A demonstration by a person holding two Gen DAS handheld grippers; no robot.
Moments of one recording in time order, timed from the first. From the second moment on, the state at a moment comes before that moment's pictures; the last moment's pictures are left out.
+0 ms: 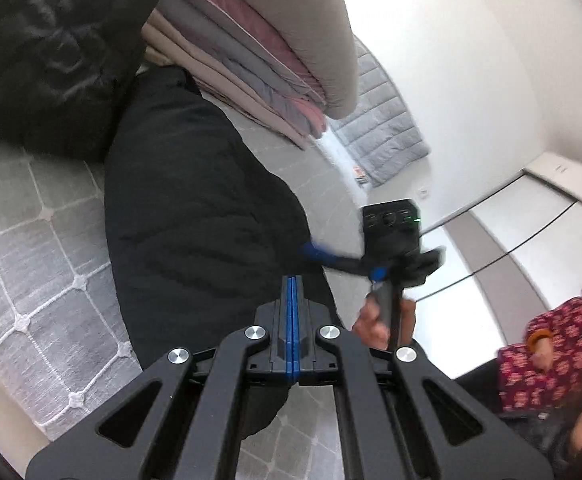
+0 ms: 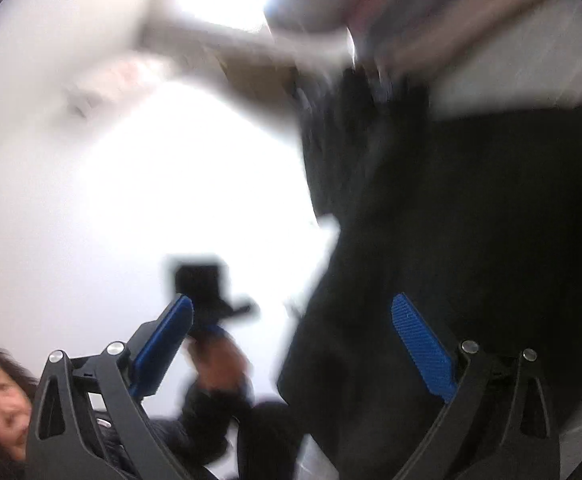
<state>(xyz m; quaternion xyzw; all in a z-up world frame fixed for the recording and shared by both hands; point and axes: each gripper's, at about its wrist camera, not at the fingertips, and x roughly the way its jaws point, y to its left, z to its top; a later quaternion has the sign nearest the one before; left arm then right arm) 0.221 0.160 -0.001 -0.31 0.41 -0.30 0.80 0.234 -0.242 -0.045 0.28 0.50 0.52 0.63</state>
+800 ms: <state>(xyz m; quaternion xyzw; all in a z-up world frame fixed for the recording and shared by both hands) 0.099 0.018 0.068 -0.05 0.36 0.01 0.93 0.022 -0.184 0.054 -0.01 0.43 0.02 0.90</state>
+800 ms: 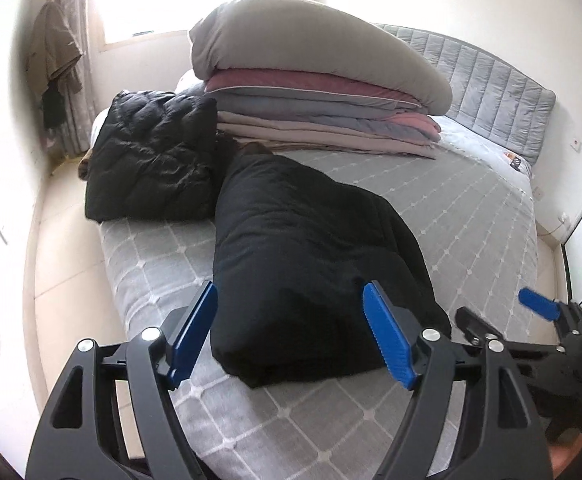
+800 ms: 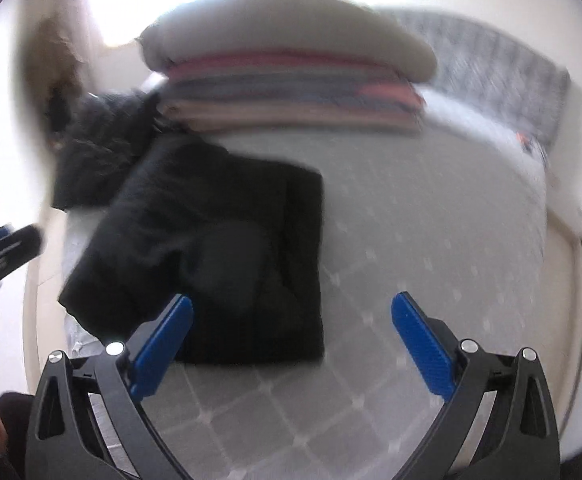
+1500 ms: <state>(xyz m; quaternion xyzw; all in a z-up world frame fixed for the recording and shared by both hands) 0.067 0.019 0.066 -0.05 0.37 0.03 0.93 -0.012 -0.156 0.068 -0.03 0.43 -0.01 0.90</state>
